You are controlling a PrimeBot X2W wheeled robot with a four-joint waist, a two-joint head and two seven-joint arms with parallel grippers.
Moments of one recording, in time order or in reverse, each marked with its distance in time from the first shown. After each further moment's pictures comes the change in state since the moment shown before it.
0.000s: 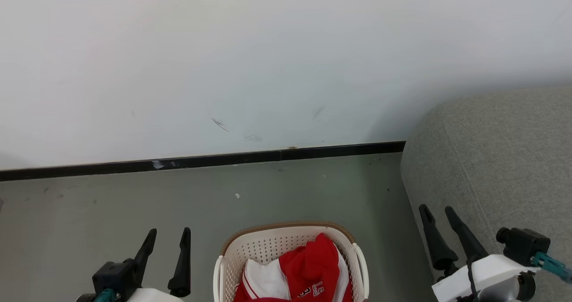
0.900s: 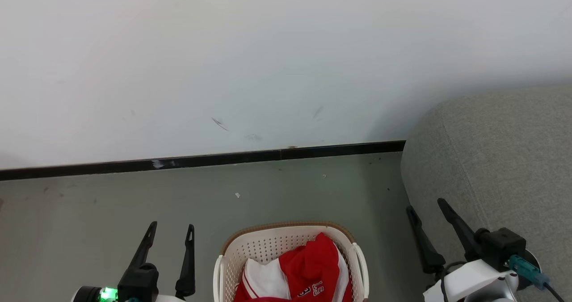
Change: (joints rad) left arm -0.004 -0.010 -0.015 0.008 0.277 0.096 -0.088; right arm 0.001 0.001 0.019 -0.029 -0.371 0.000 -0.079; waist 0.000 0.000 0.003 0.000
